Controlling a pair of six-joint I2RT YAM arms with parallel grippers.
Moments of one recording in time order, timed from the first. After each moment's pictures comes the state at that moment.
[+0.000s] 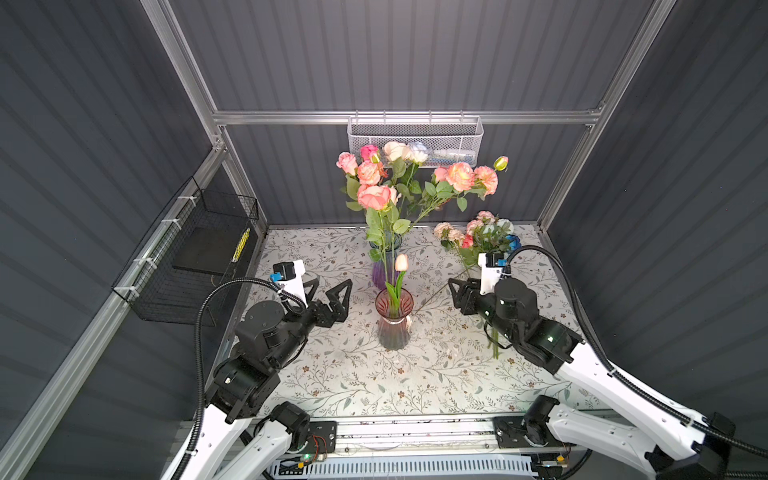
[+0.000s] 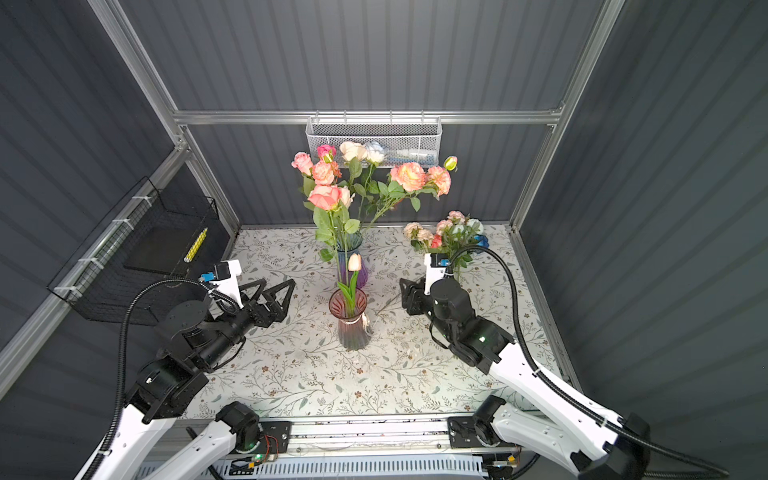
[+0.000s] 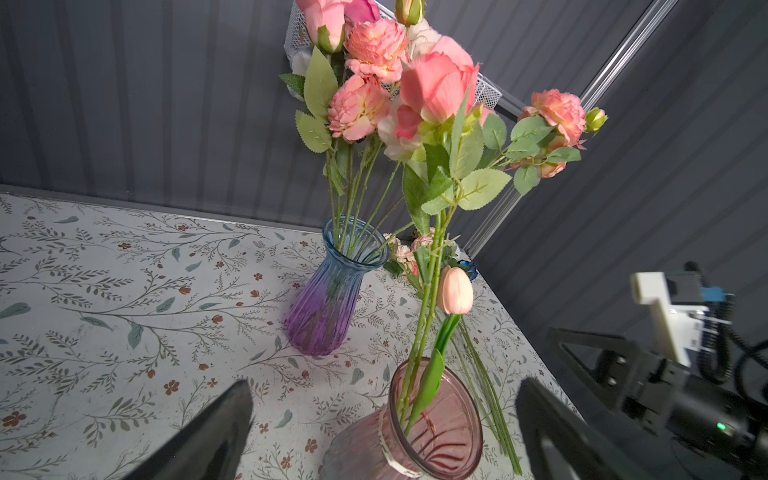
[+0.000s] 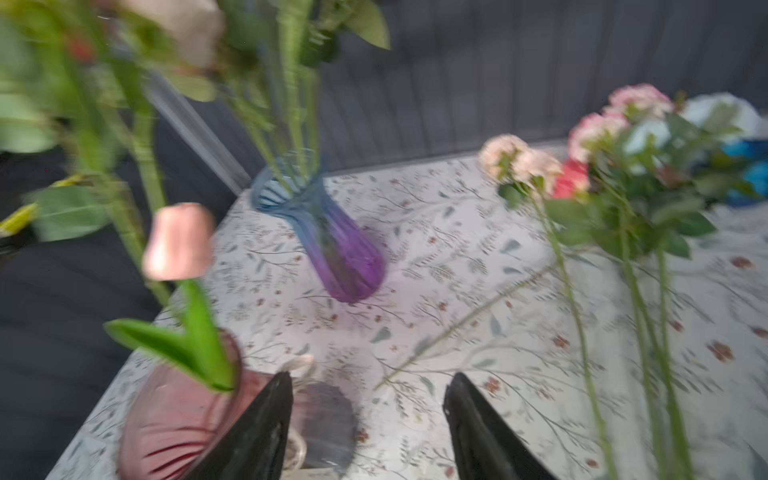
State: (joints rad) left arm -0.54 0.61 0.90 -0.43 -0.05 -0.44; right arm 0.66 0.98 0.84 -0.26 0.24 0.53
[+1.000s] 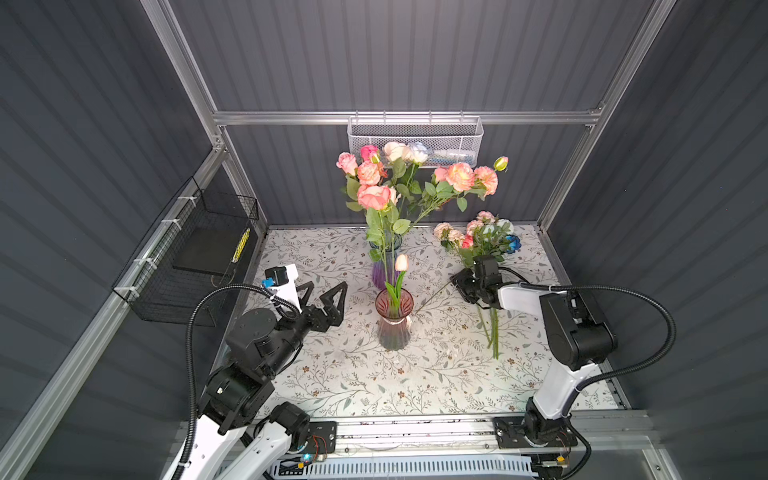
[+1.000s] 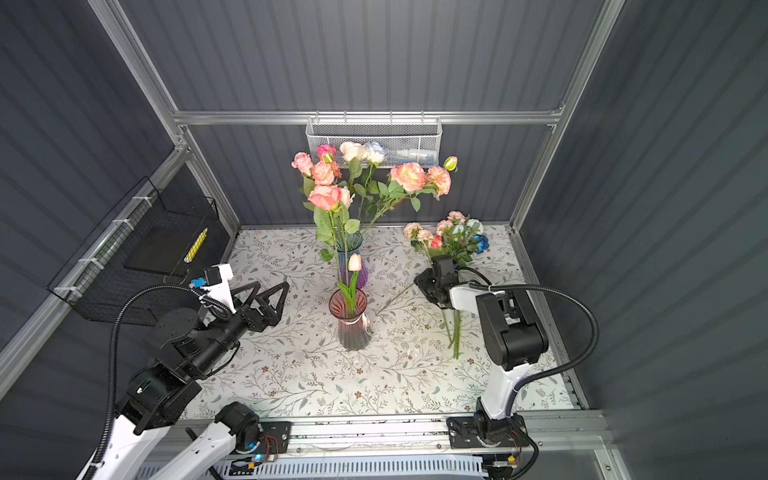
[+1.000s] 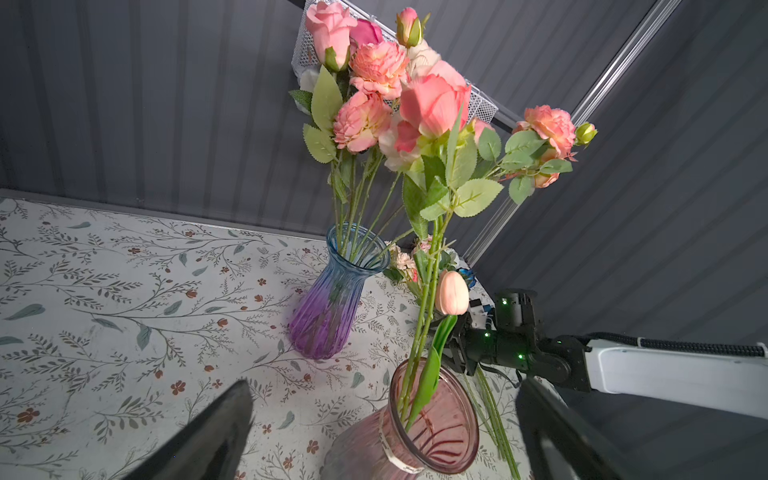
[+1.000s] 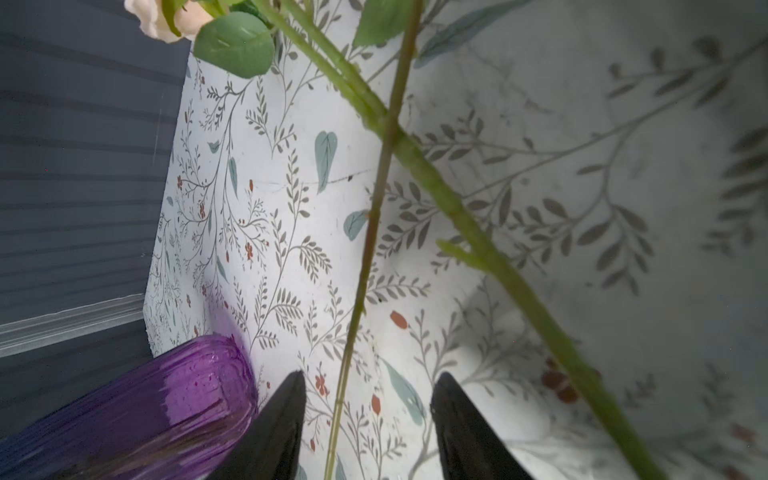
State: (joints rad) left arm -0.54 0.56 0.90 -0.46 -0.06 -0.44; right arm 0.26 1.85 0.97 0.10 -0.15 1.08
